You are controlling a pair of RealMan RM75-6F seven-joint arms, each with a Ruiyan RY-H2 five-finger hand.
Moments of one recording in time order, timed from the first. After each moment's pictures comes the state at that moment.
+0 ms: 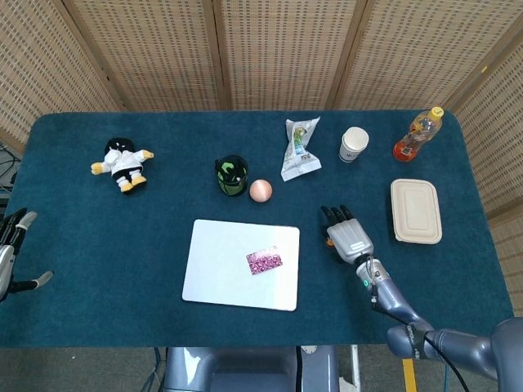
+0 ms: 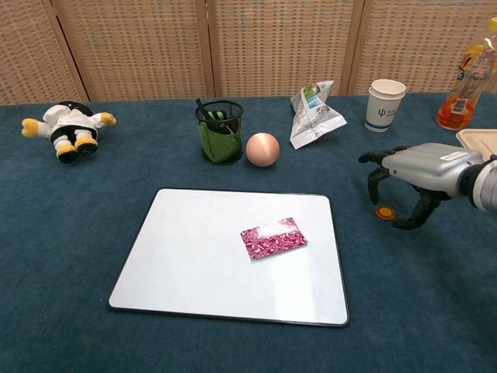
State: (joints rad) left arm -0.15 -1.00 -0.07 -1.68 1.37 1.33 -0.04; right arm 0.76 -1.54 0.03 -1.35 -1.02 0.93 -0.44
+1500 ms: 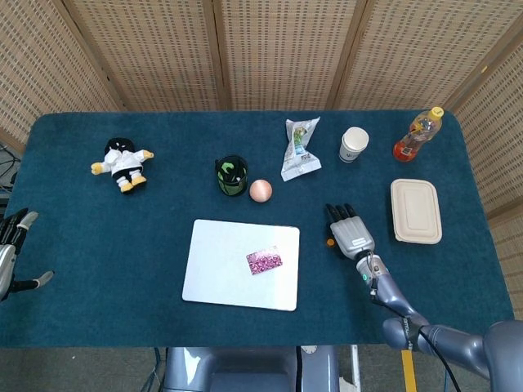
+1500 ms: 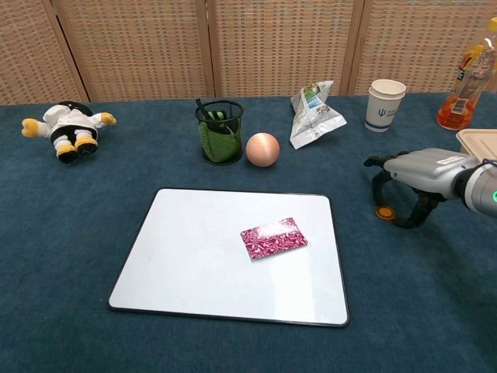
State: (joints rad) left arm -0.16 -1.00 -0.07 -1.67 1.36 1.32 -0.03; right arm 0.74 -1.59 0.08 -1.24 -0.98 0.84 -0.47
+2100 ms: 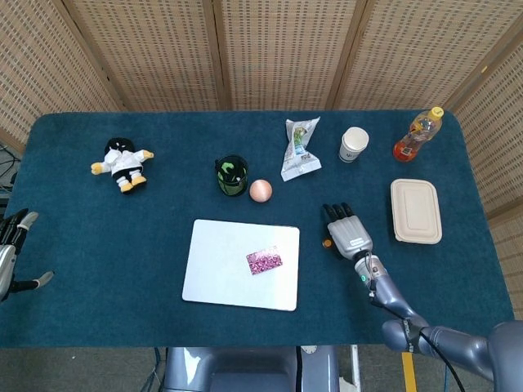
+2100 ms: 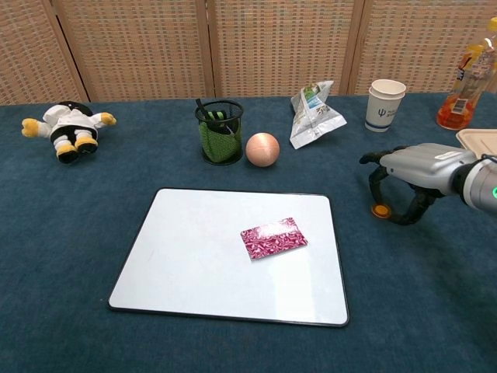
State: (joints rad) left arm -0.16 -1.00 -0.06 -1.68 1.36 1.32 -0.03; right arm 0.74 -1.57 0.10 -1.30 -1.00 0.87 -0.48
